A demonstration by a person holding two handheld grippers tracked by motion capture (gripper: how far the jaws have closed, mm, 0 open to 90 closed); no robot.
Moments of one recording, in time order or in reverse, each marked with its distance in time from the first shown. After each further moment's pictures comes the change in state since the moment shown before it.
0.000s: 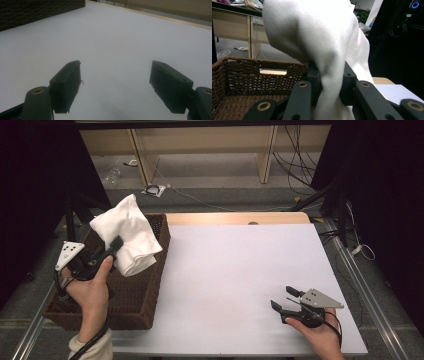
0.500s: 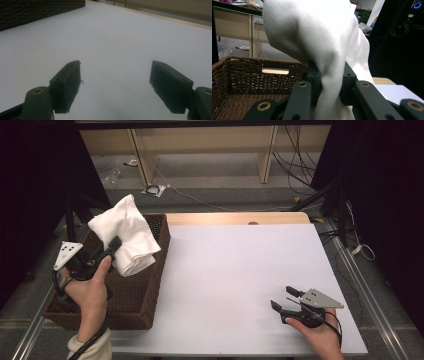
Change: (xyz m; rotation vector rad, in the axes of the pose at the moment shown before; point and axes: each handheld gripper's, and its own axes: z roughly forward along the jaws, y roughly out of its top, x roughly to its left) left arm 0.004 0.000 -0.001 0.003 0.009 -0.004; right arm 0.000 0.000 0.000 0.005 -0.003 -0.001
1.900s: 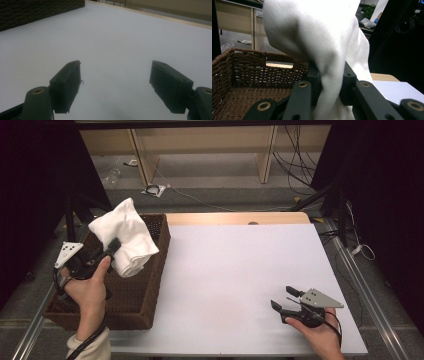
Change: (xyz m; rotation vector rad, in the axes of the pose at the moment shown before) left arm 0.011 -0.006 0.007 0.044 0.013 -0.018; right arm 0.000 -0.001 0.001 -0.006 0.004 0.008
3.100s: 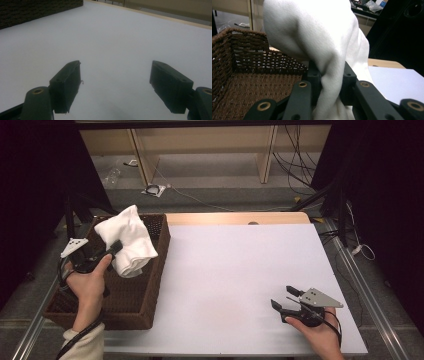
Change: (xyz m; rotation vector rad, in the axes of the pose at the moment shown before) left arm 0.026 -0.008 0.025 0.136 0.007 -0.014; right arm -0.001 0.000 0.001 0.006 -0.012 -0.005
